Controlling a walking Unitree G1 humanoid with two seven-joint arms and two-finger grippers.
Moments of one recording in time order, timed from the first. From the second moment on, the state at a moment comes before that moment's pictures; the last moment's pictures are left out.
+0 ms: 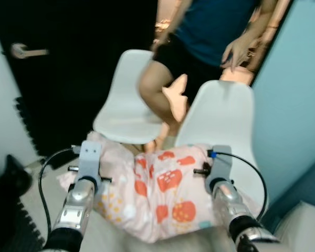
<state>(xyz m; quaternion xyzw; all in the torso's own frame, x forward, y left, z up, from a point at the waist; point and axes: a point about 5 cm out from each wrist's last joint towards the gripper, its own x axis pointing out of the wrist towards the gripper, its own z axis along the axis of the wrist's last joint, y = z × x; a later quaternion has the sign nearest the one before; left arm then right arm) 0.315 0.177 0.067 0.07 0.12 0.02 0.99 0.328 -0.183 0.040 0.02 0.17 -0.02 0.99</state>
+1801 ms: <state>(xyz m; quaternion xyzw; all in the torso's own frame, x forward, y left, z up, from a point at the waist) 0.314 0.174 0.066 0.02 0.11 0.06 0.99 0.335 -0.180 0.049 0.03 0.15 -0.01 0.99</state>
